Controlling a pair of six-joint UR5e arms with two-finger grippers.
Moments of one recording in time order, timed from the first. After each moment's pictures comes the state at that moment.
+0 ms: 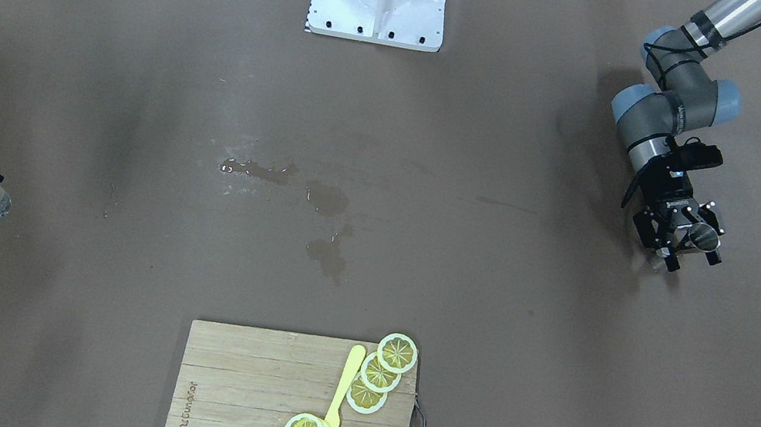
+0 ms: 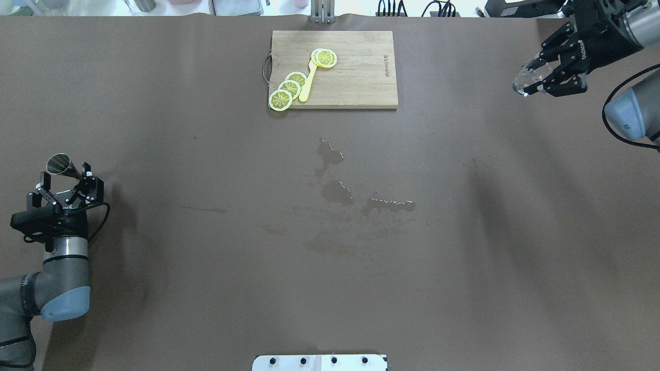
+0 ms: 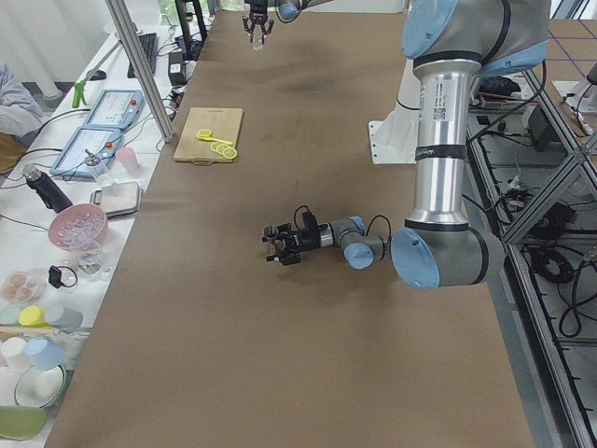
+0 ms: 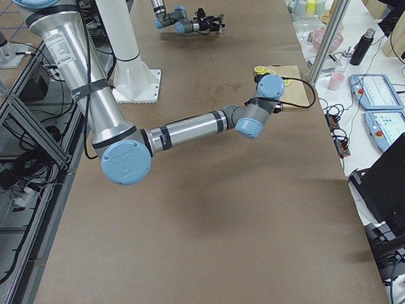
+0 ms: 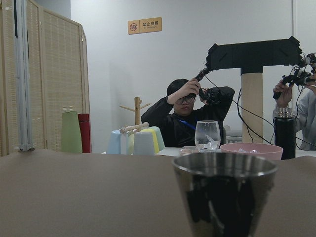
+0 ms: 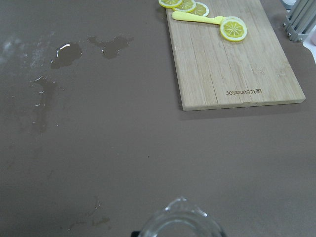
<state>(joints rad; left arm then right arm) -0.30 -1.56 -1.40 -2.20 -0.25 -1.88 1.22 -1.20 1.44 -0.87 2.59 -0.53</state>
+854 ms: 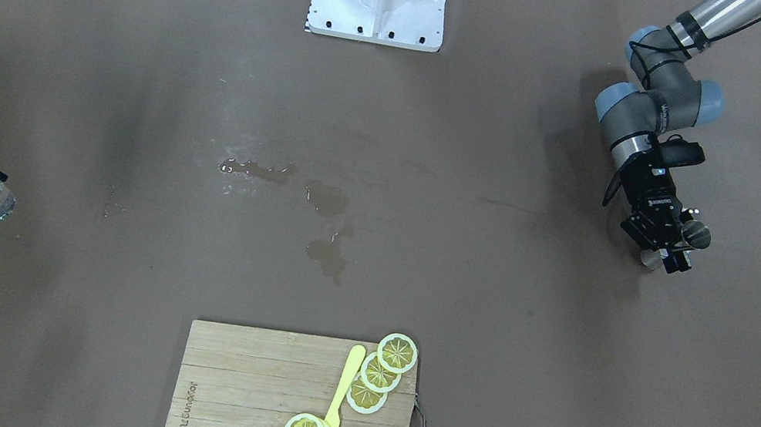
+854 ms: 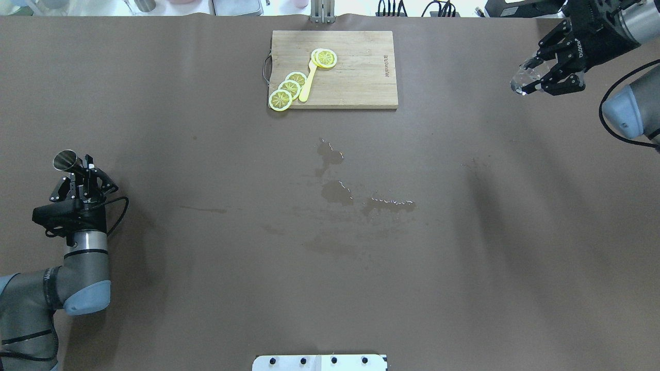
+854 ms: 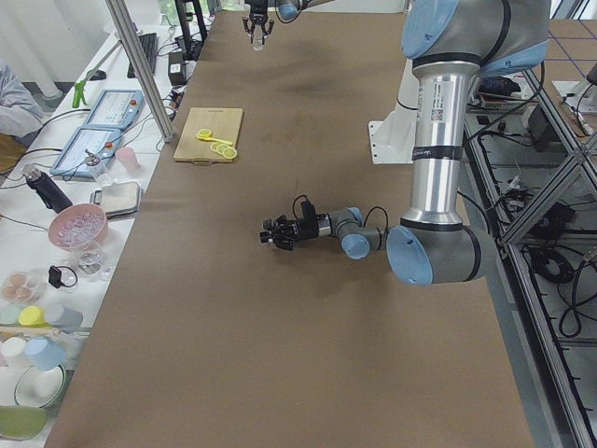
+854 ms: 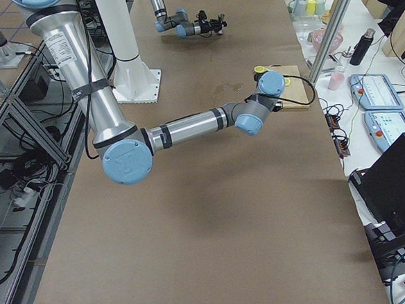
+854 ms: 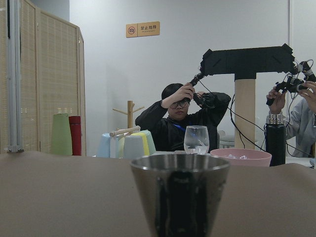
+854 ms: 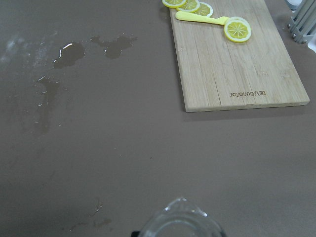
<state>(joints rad) -0.30 -1.61 -1.43 -2.18 -0.22 -1.79 1.22 -1.20 1.44 -0.87 2.59 -0.53</state>
